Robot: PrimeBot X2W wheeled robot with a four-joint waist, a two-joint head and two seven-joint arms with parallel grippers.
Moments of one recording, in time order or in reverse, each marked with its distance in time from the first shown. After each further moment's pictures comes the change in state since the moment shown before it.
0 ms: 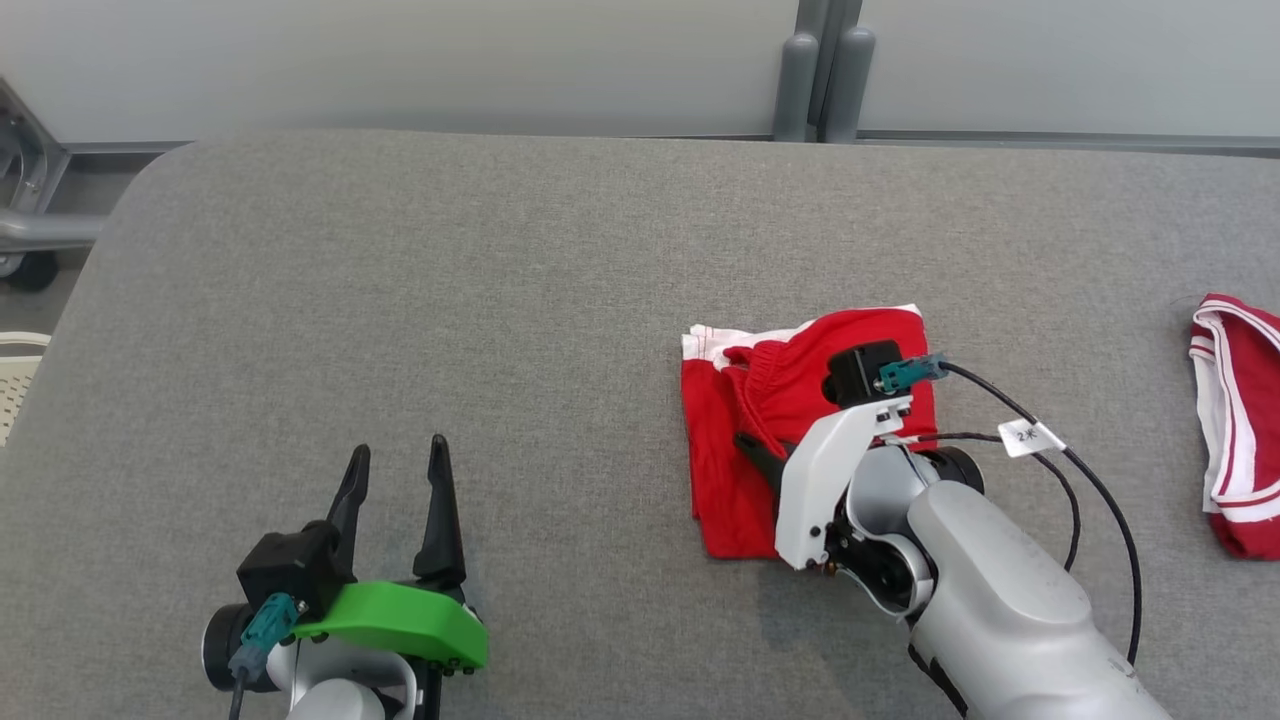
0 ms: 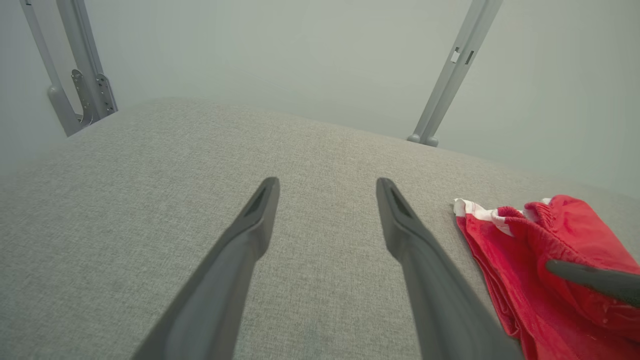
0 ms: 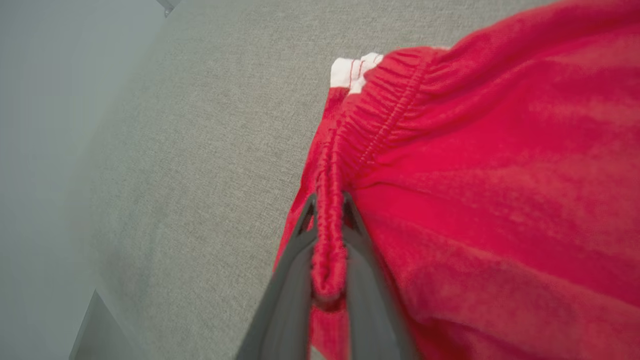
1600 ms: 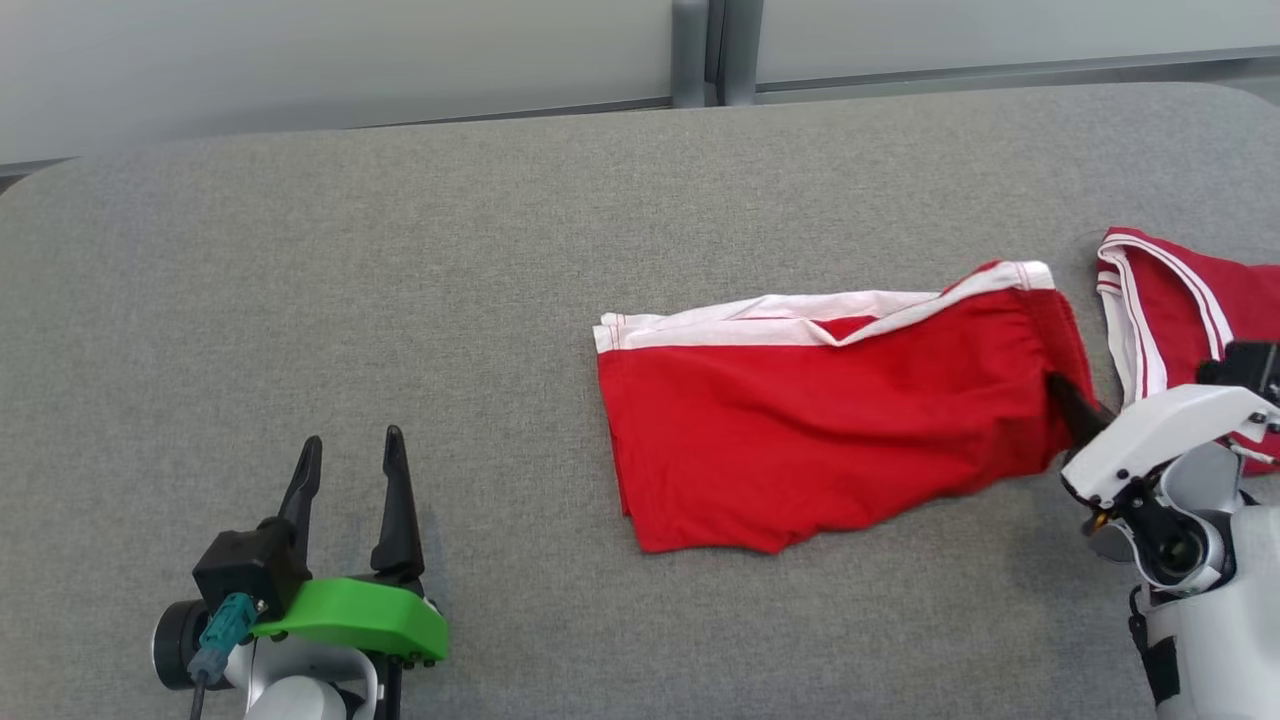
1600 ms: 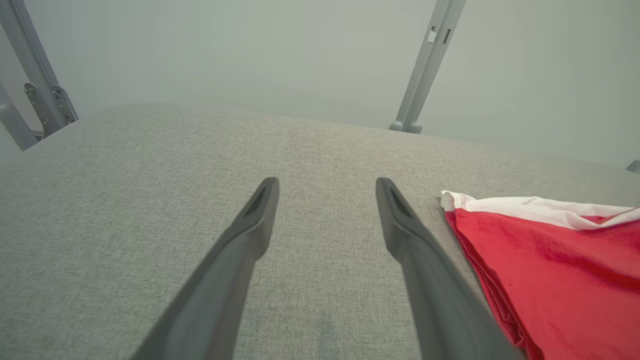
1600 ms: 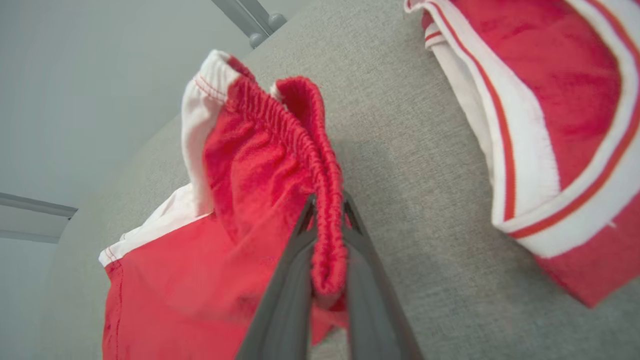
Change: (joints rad) left arm 0.005 0.044 0.034 -0.027 0.018 0.026 -0.003; right arm 0.172 -0.062 -0.701 -0.209 -0.041 0.000 0.099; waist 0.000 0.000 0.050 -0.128
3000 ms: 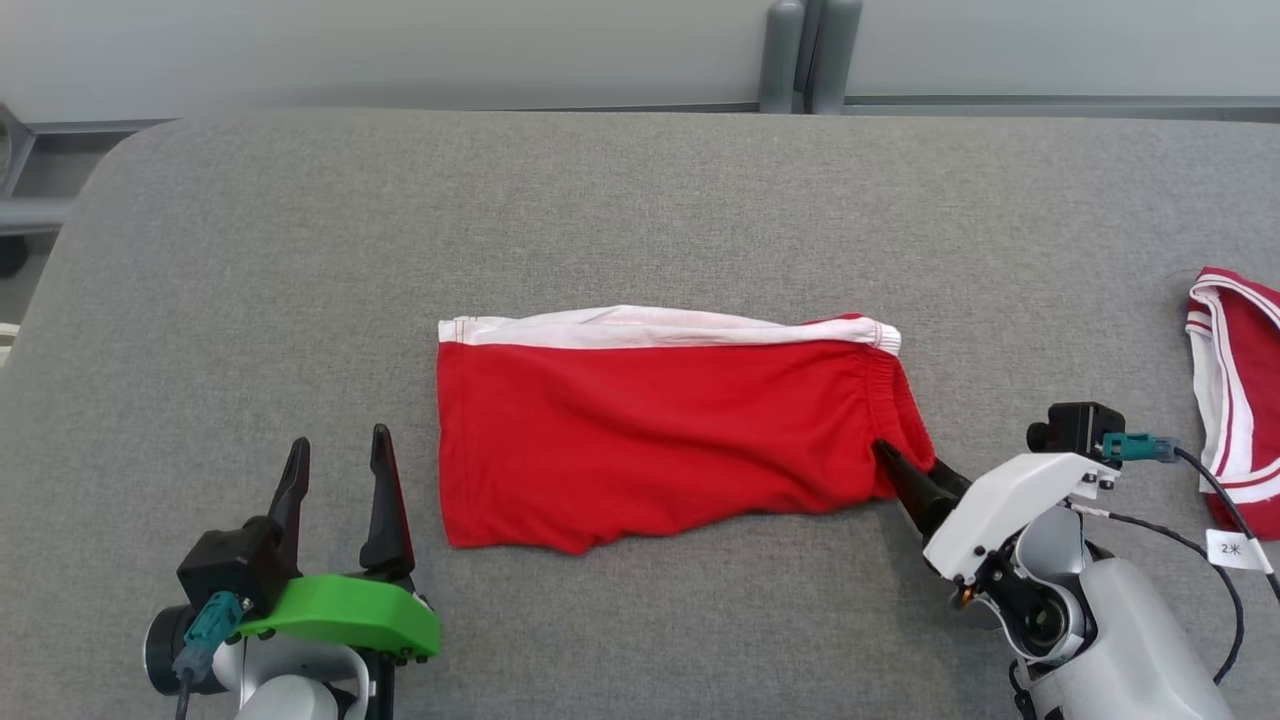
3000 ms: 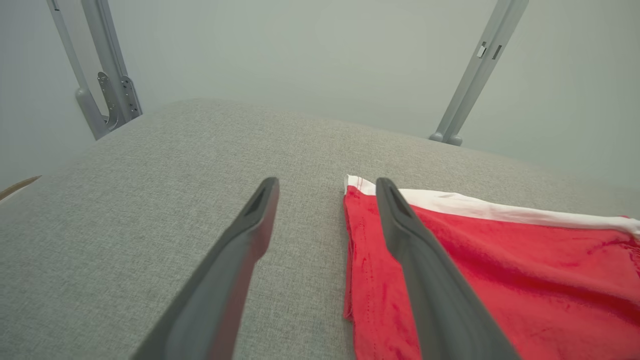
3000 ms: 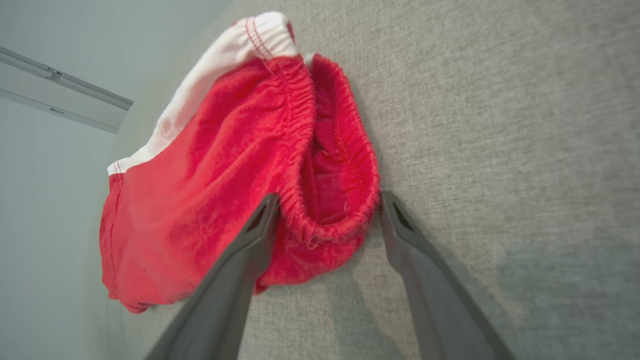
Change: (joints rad) left arm 0.001 0.014 -0.002 -0.012 -0.045 0.022 0.003; right arm 0.082 0.062 0.279 0.005 0.073 0.000 -0.074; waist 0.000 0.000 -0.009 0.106
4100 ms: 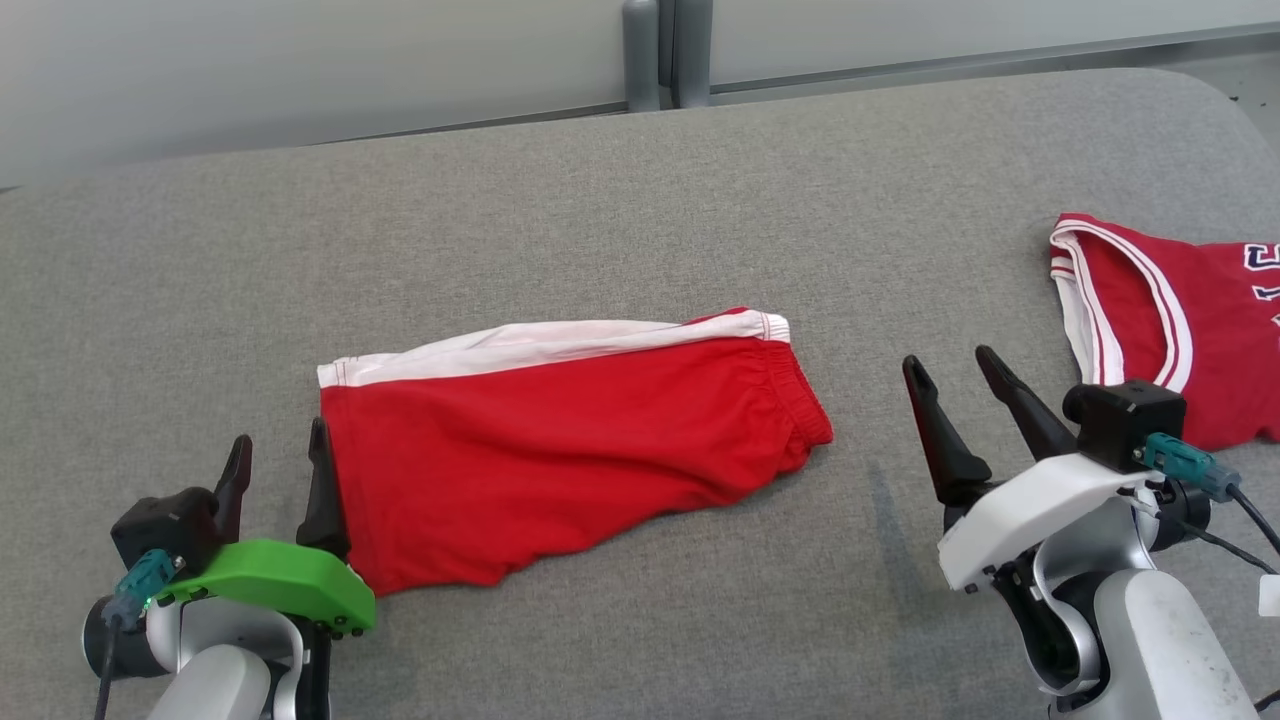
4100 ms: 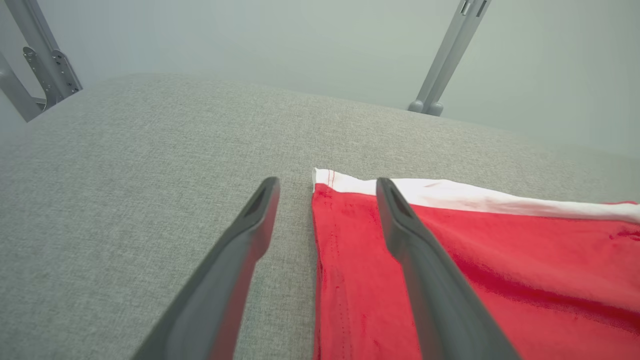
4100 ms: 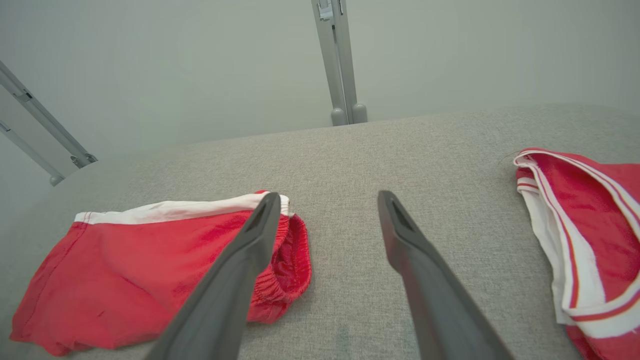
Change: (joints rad) left arm -0.068 0.076 0.016 0.116 -0.117 -0.037 0.070; right arm 0.126 -0.010 0.040 -0.426 -0.389 0.000 -0.206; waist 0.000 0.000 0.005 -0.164
